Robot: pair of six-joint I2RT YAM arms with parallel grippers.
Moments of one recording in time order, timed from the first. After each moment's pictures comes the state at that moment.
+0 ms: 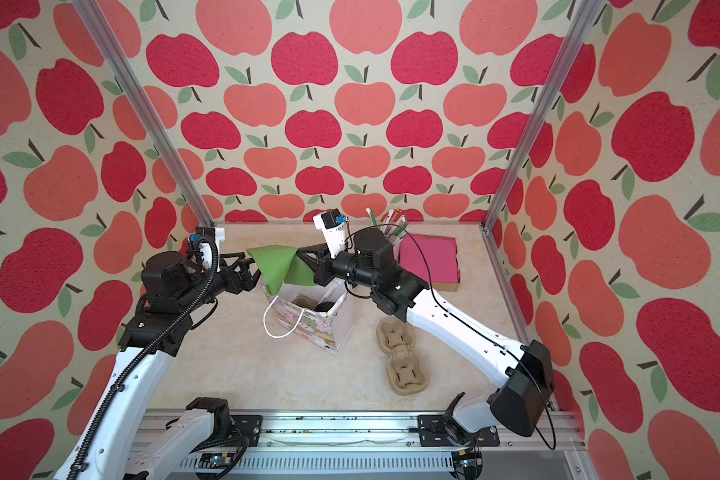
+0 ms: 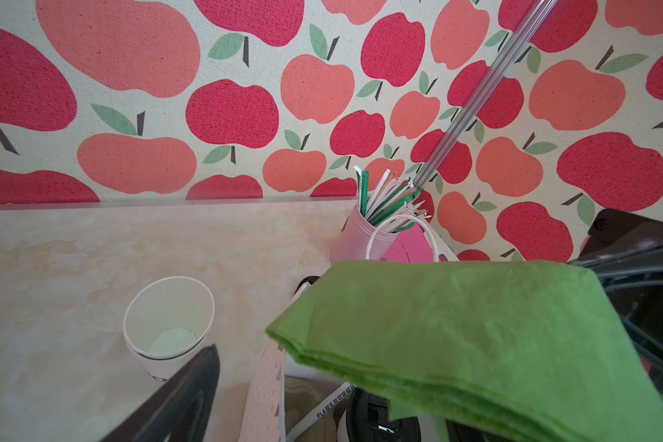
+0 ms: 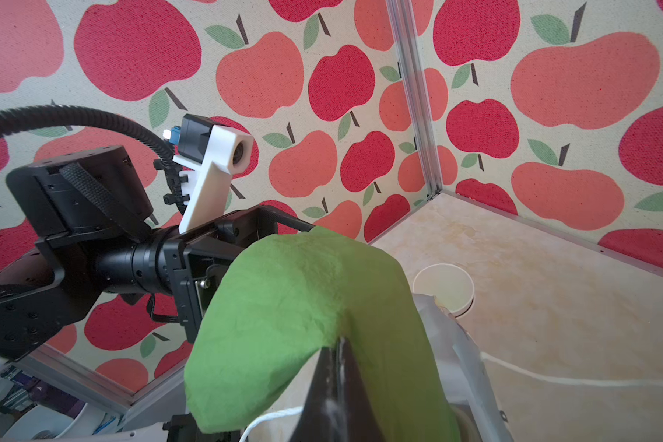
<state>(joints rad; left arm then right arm) -0.10 0.89 1.02 -0.39 0.48 -0.25 0.92 1.43 1.34 0.01 -0.33 0.35</state>
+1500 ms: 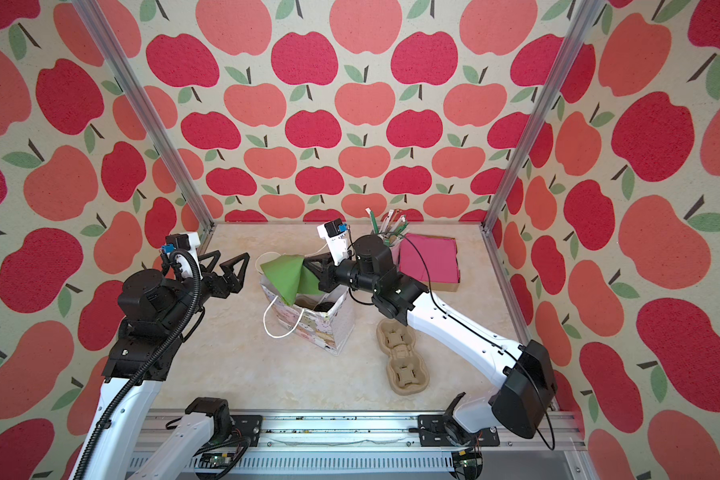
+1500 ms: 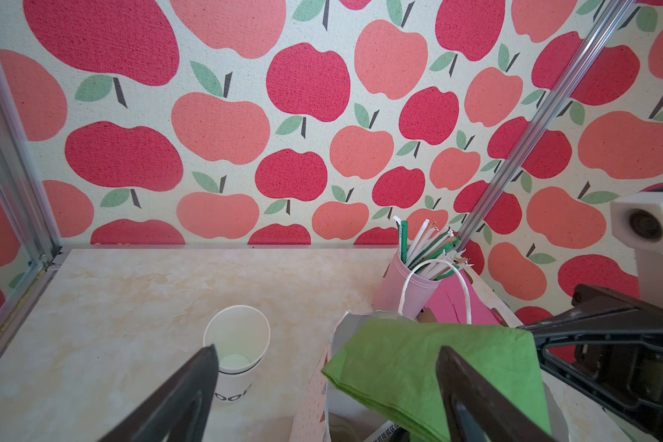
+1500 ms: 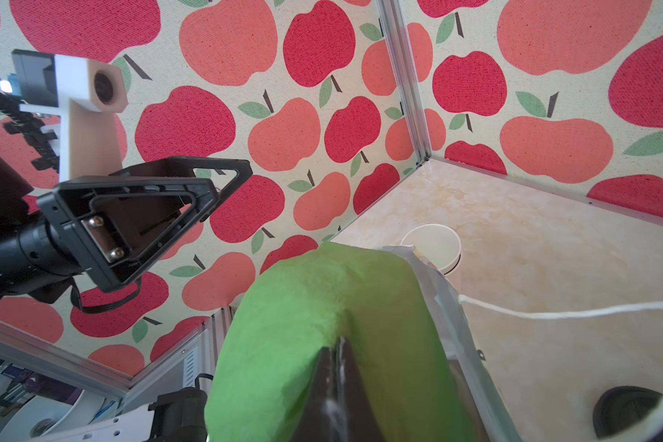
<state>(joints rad) -0.10 0.73 0.98 -0.36 0.27 -0.25 0.90 1.42 1.26 -0.02 -0.33 0.36</state>
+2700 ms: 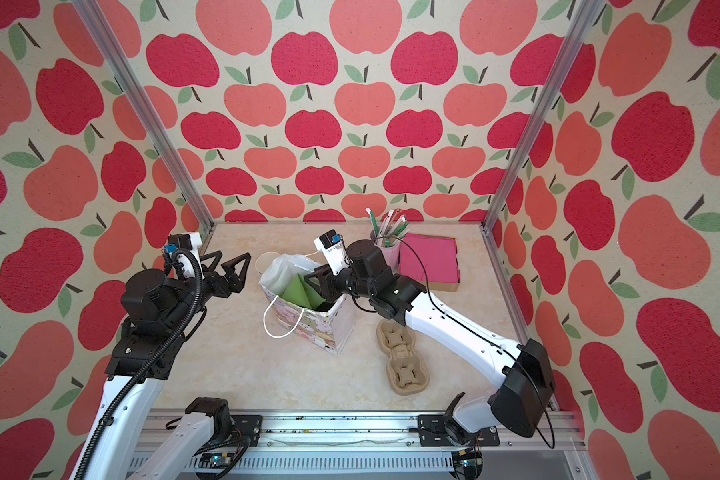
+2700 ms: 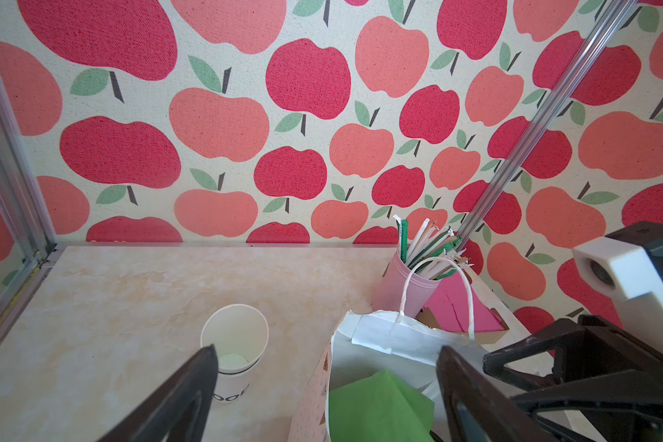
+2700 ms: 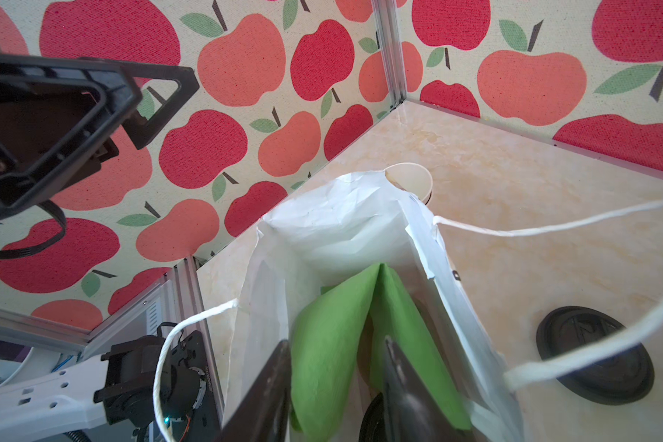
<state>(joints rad) -0.10 0.74 0.97 -0.34 0.27 -0.25 0.92 1.43 1.30 -0.25 -0.27 0.25</state>
